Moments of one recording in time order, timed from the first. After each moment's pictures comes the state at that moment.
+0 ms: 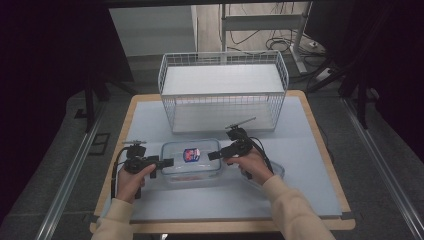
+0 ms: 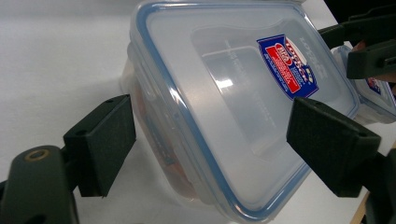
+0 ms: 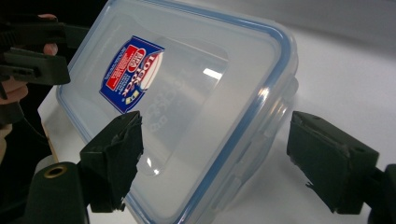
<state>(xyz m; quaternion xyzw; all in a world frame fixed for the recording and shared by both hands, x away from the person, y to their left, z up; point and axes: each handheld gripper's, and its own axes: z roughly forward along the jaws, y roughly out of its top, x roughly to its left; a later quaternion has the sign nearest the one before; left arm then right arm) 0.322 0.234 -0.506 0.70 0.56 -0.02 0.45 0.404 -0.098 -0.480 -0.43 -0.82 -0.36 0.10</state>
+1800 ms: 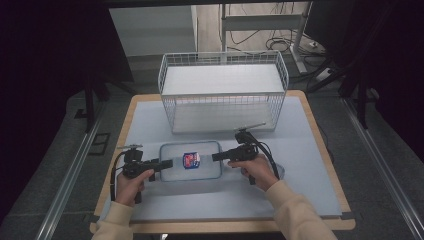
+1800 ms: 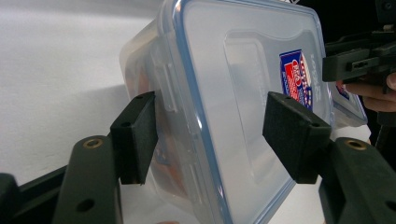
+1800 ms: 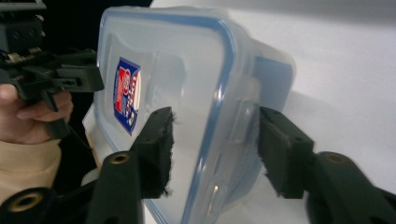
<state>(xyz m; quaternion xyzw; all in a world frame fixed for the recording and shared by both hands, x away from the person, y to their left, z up) 0.305 0.237 -0.506 0.67 0.56 -0.03 0.49 0.393 -0.119 -0.485 -0.45 -0.78 -0.41 0.15</state>
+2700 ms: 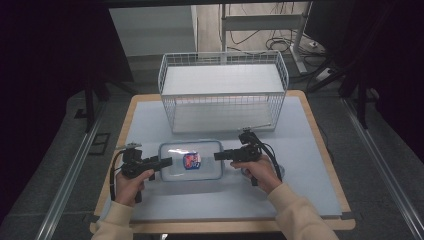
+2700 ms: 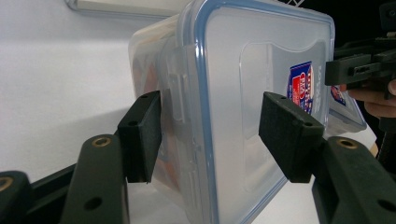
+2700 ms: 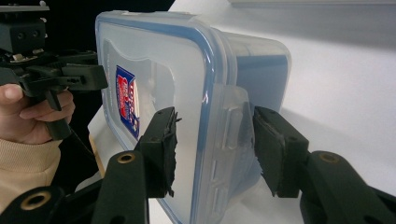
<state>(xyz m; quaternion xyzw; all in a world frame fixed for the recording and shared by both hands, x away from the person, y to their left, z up) 0.300 0.232 -0.491 0.68 0.54 0.01 0.49 0.383 -0.127 -0.474 -0.43 -0.78 -0.44 0.13</state>
